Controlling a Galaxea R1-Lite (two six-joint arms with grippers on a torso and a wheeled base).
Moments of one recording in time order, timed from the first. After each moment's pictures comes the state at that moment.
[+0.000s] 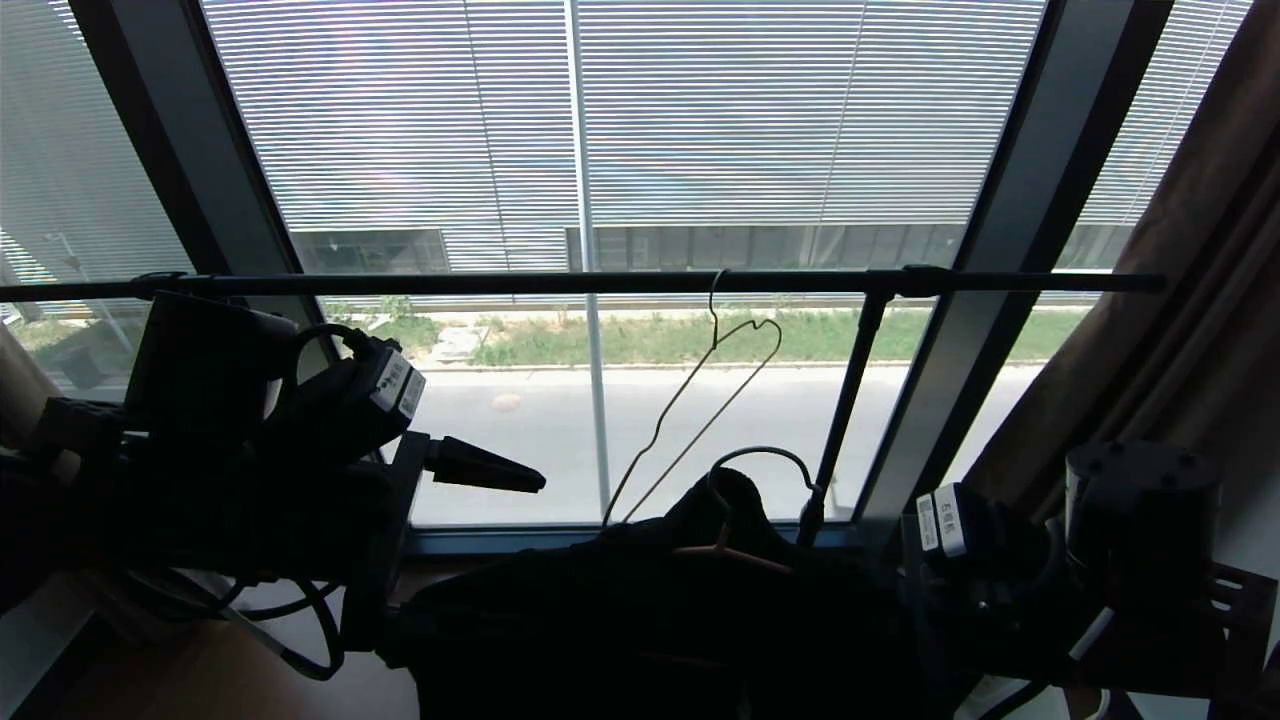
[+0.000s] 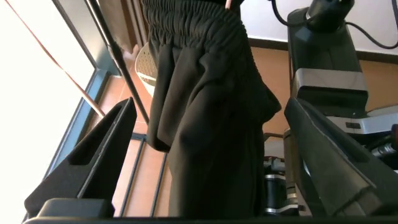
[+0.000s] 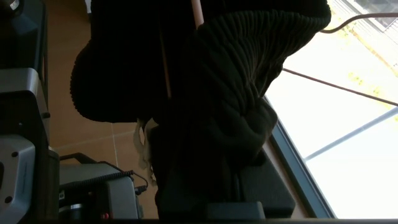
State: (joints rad) left arm -0.34 1.54 -0.84 -0.03 -0.95 0.66; right arm 0.52 1.66 -0.38 -0.87 0.65 -0.37
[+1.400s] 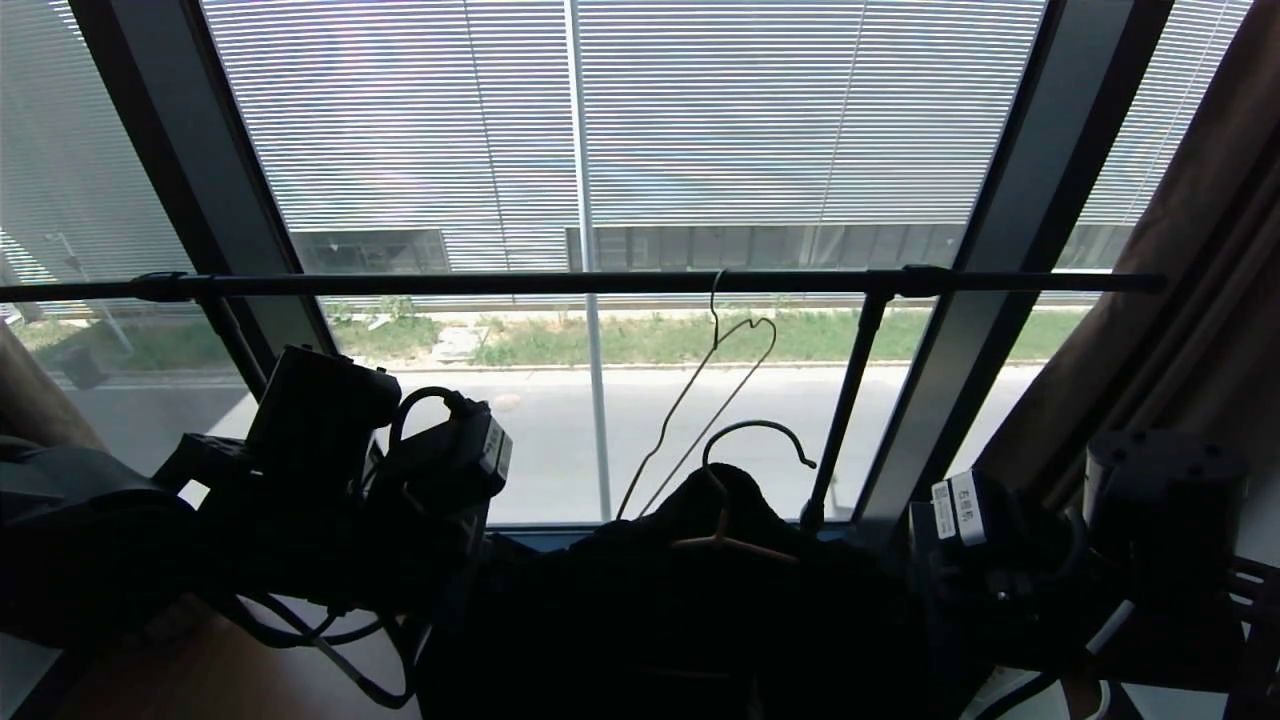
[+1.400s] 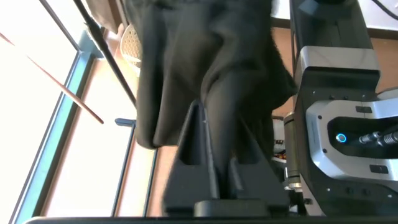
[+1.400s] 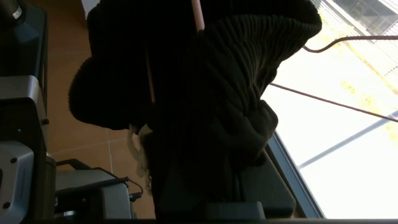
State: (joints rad) left arm -0.43 1.66 -0.80 -0.10 -0.89 0.67; right arm 0.52 1.63 -0.39 -0.87 0.65 -0.36
